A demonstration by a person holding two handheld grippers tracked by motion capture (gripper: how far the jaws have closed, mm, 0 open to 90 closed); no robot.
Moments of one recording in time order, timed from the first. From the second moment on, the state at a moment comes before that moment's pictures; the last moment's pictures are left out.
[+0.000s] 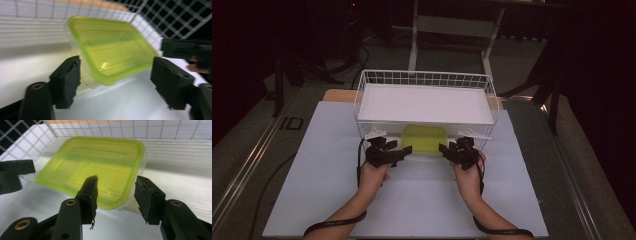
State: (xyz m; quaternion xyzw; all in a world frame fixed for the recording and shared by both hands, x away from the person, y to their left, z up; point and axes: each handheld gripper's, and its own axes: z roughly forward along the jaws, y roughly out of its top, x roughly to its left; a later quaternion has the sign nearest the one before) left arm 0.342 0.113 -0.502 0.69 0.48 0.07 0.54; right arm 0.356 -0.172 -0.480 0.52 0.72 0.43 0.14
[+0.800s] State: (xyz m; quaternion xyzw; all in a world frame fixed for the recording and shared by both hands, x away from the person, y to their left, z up) left arm 0.274 0.125 -0.505 0.70 0.42 0.10 0.56; right arm 0.329 -0.141 -0.498 0.48 0.77 0.40 0.10
